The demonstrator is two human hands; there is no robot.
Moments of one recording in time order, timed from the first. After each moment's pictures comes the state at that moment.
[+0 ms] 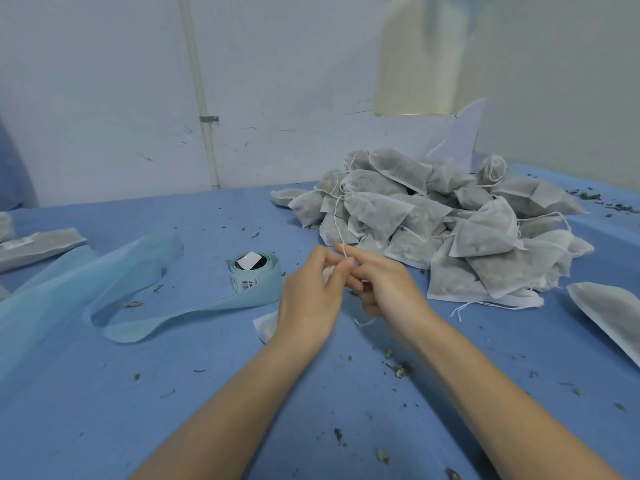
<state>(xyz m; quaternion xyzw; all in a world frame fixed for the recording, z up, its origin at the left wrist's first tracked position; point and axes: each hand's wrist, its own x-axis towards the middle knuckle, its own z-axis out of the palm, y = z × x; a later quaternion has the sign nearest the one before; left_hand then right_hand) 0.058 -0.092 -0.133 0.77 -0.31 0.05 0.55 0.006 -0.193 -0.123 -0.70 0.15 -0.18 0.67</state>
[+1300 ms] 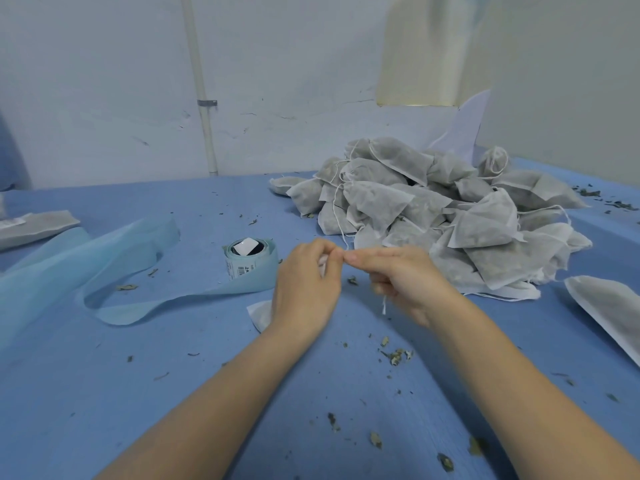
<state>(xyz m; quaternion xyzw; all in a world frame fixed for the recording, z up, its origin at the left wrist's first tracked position) 0.057 -0.093 -0.136 0.80 -0.29 0.10 0.52 -0.001 -0.216 -0.120 -0.70 0.16 -0.16 0.68</state>
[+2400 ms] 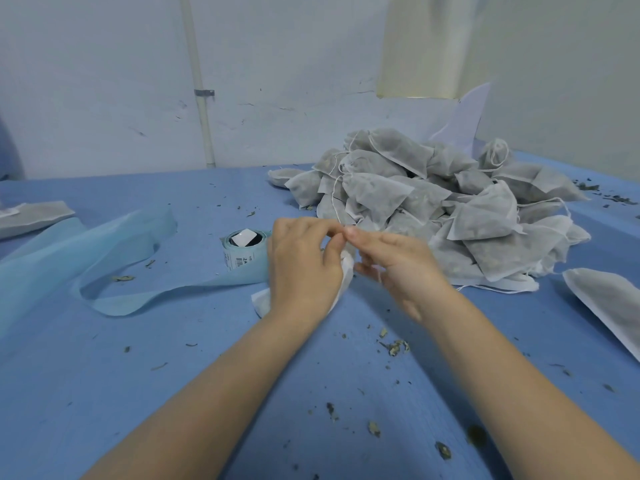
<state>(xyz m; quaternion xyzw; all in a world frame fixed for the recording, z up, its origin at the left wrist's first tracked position) 0.051 -0.091 -0.125 0.78 -0.32 0.23 0.48 -0.003 -0.205 -0.120 -0.65 0.14 -0.22 0.71</state>
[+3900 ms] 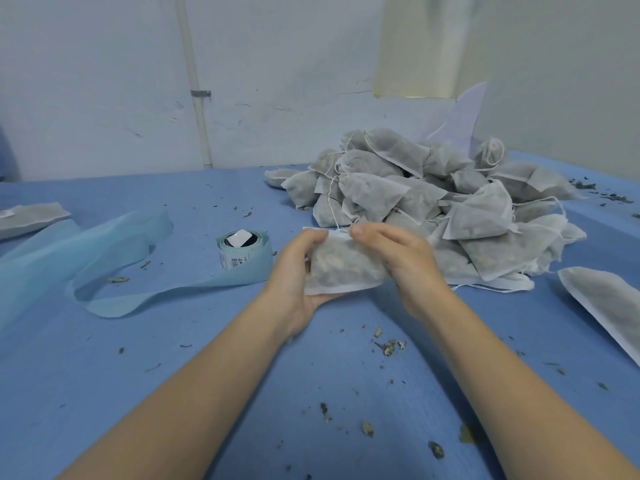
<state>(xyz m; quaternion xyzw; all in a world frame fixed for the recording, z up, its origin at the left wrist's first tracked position) 0.062 -0.093 -0.124 0.50 -0.08 -0.33 0.80 -0.004 -0.216 -0.126 -0.67 0.09 -0.28 0.68</state>
